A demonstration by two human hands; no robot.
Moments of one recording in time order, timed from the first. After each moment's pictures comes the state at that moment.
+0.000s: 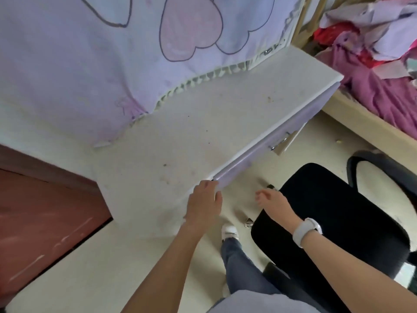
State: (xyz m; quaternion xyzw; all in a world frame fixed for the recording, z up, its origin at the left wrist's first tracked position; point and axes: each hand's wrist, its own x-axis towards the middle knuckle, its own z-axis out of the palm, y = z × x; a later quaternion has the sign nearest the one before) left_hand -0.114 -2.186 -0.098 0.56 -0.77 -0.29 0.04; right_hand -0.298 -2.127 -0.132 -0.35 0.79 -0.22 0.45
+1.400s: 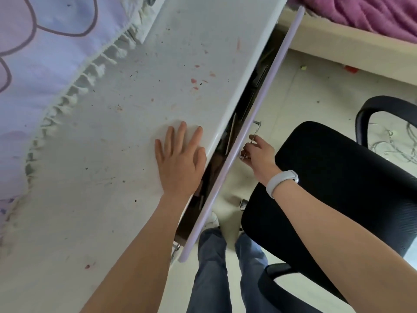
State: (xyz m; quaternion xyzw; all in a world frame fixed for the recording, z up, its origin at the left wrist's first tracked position) left_hand -0.295 -2.374 -0.213 0.39 -0.92 -0.06 0.04; right_hand -0.443 -2.275 -0.250 0.15 0.67 -0.58 0.44
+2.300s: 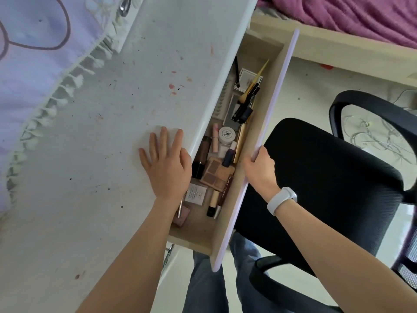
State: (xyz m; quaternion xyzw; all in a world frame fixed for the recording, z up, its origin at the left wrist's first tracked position) left_hand -0.304 -2.363 -0.211 0.42 -0.90 -0.06 0.04; right_hand -0.434 -2.223 -0.216 -0.04 0.86 -0.38 0.34
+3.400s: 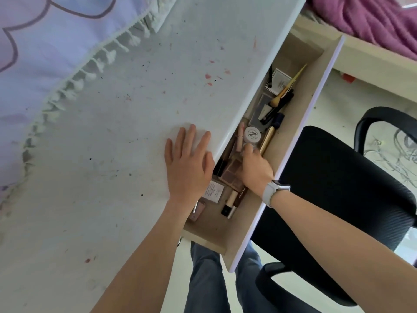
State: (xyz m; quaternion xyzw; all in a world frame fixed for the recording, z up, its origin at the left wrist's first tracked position) left_hand -0.279 -2.369 -0.215 0.36 -0.93 -0.08 0.07; right_hand -0.406 -2.273 -0.241 -0.33 0.89 -0.05 0.31
